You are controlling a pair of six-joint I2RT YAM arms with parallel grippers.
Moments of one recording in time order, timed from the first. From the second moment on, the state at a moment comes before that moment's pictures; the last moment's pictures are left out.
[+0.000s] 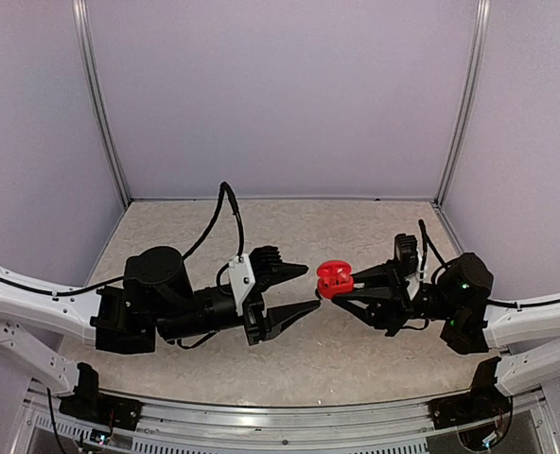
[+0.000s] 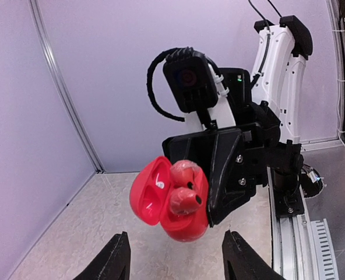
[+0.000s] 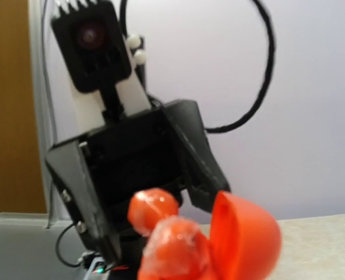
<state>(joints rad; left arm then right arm) -1.36 1.30 0.84 0.49 -0.08 0.29 0.97 1.12 0.40 1.06 -0.63 0.21</state>
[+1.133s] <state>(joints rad) -1.32 1.31 0.90 0.45 -0.18 0.07 0.97 1.02 0.36 0.93 -0.52 0.07</state>
